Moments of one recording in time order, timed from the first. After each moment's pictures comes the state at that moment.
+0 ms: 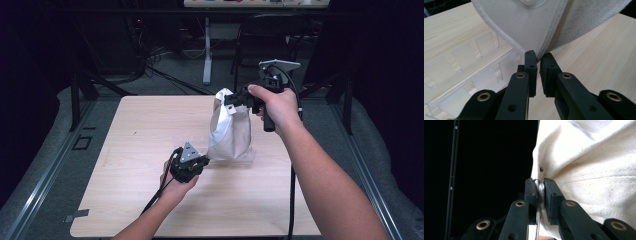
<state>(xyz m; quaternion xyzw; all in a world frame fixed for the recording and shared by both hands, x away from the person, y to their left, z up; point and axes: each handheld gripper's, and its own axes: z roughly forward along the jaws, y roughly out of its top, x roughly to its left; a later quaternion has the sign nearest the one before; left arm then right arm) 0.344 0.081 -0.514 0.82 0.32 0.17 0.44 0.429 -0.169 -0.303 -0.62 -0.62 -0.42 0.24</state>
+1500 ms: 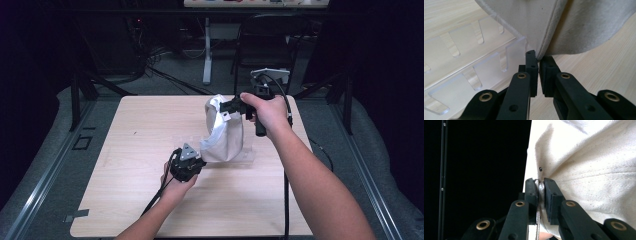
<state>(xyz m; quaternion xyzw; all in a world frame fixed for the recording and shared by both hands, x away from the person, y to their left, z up) 0.355 0.086 -0.536 0.82 0.35 0.15 0.43 0.440 -0.157 -0.334 -0.63 -0.62 -0.40 0.24</state>
